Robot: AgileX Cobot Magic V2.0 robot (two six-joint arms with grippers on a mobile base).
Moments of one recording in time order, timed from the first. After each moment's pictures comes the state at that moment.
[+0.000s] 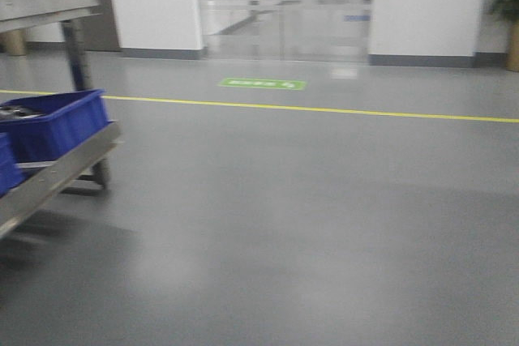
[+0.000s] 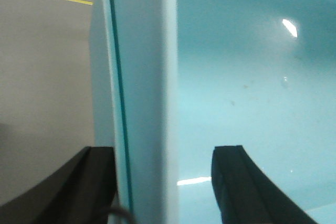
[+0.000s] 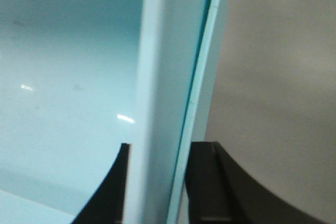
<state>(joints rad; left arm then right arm) -0.39 1.19 -1.57 -0.13 0.80 -0.10 0.45 1.39 -1.79 0.13 1.00 0.20</state>
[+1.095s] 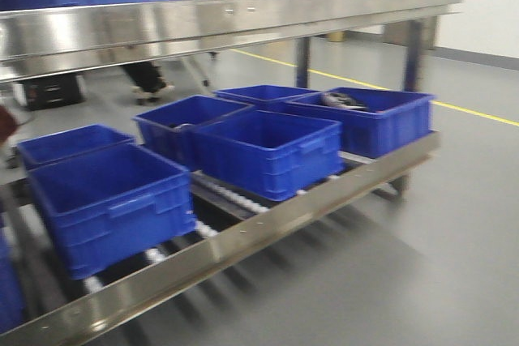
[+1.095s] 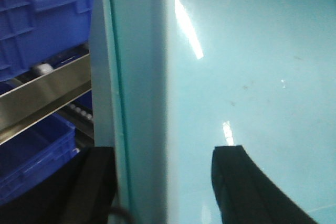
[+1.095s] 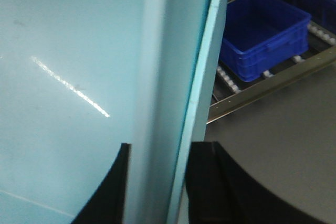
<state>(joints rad) -0.39 1.19 -1.57 -0.13 0.80 -0.10 0.45 1.39 -1.79 0.13 1.00 0.20</state>
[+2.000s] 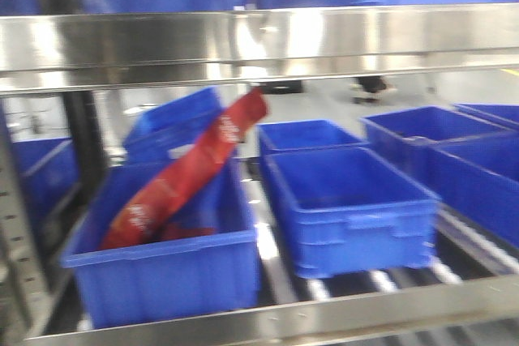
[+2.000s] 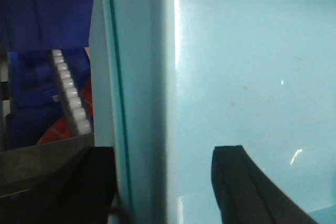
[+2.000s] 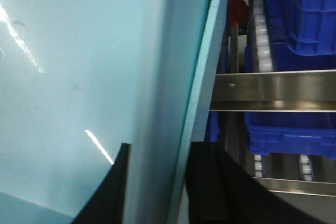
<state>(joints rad) -0.39 1.19 -1.57 -0.13 0.80 -0.10 0.45 1.39 -1.79 0.13 1.00 0.20</state>
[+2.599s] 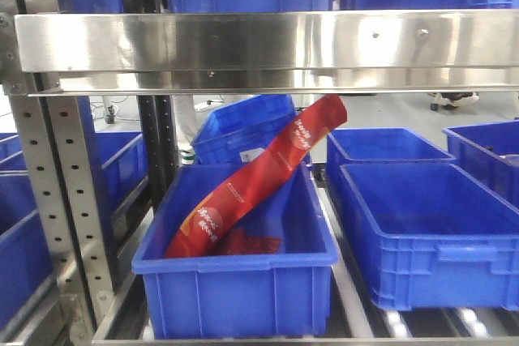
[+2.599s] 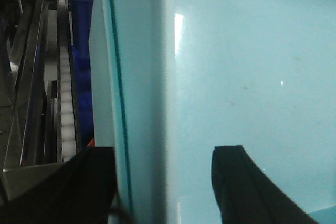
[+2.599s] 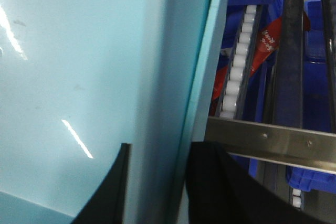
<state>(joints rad) -0.39 1.19 -1.57 -0.13 0.80 -0.10 0.45 1.39 -1.79 0.13 1.00 0.20</state>
